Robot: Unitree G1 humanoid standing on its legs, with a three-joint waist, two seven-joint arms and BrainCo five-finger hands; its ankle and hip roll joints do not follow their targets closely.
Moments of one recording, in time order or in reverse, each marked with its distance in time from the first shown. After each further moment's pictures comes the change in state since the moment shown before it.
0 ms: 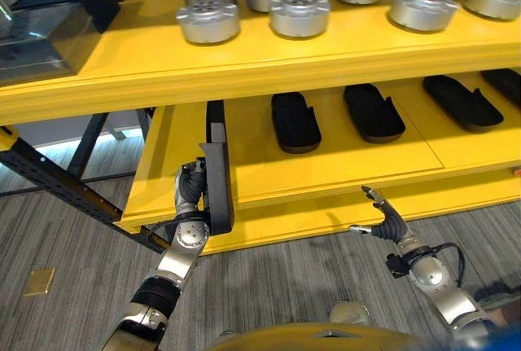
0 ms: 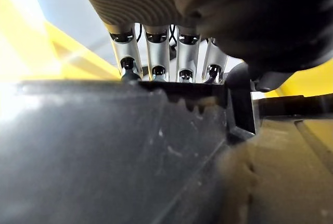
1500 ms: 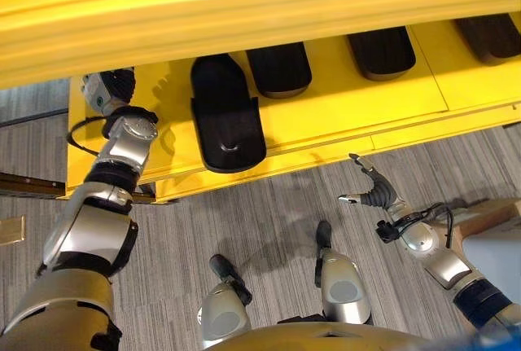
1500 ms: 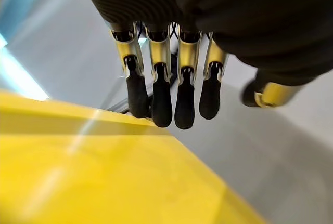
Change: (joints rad) left arm -0.643 0.245 -0.017 0.446 -0.038 0.182 0.149; right arm -0.218 -0.128 0.153 -0.096 0.077 0.051 -0.095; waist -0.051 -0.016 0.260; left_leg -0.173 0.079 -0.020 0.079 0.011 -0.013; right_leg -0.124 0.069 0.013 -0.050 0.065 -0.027
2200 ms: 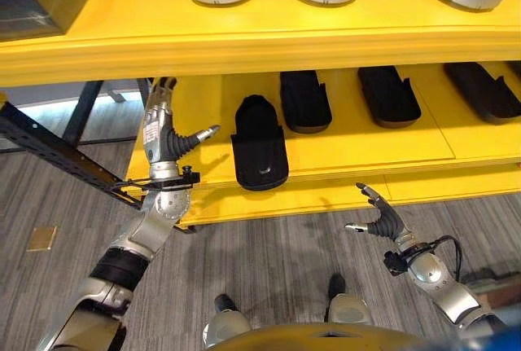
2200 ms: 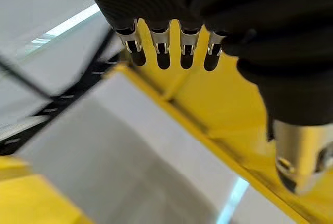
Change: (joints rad) left arm 0.605 0.030 0.004 -0.771 0.465 -0.280 0.016; right arm 0.188 0.036 -0.071 0.013 -0.019 -0.004 0.057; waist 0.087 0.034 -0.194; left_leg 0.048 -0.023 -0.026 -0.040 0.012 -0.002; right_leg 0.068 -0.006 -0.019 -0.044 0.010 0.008
